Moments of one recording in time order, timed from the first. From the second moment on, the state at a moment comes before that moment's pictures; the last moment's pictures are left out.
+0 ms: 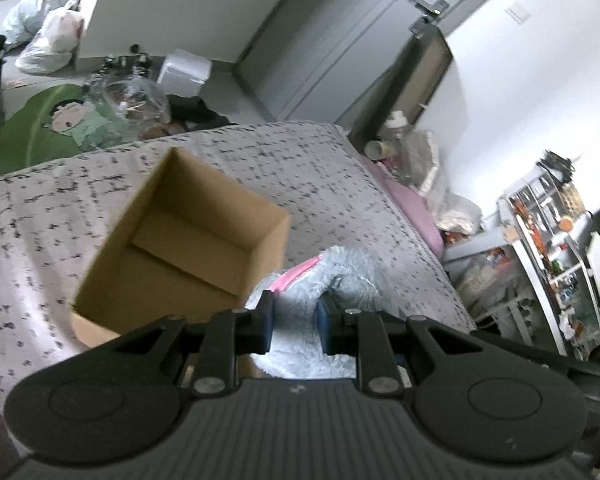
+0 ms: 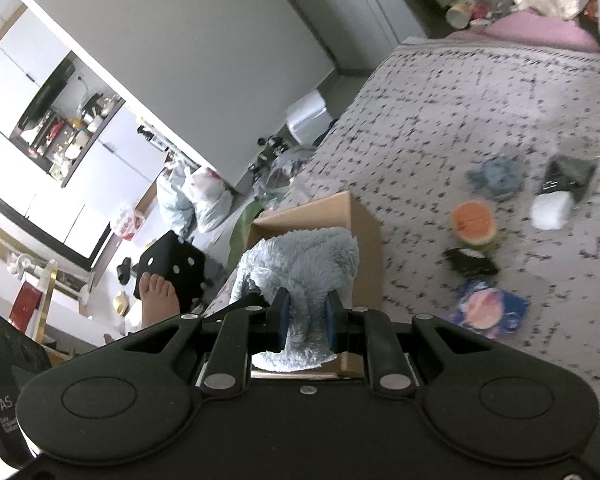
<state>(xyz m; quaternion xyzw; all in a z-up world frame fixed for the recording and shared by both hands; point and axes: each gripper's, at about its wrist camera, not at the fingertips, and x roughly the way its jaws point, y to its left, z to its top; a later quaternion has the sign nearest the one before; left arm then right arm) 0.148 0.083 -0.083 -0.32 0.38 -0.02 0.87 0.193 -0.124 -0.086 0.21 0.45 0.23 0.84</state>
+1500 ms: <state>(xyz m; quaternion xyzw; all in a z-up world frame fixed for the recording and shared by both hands) 0.159 0.140 -0.118 -0.27 0.45 0.13 0.84 0.207 -0.077 -0.120 0.16 0.49 0.22 0.82</state>
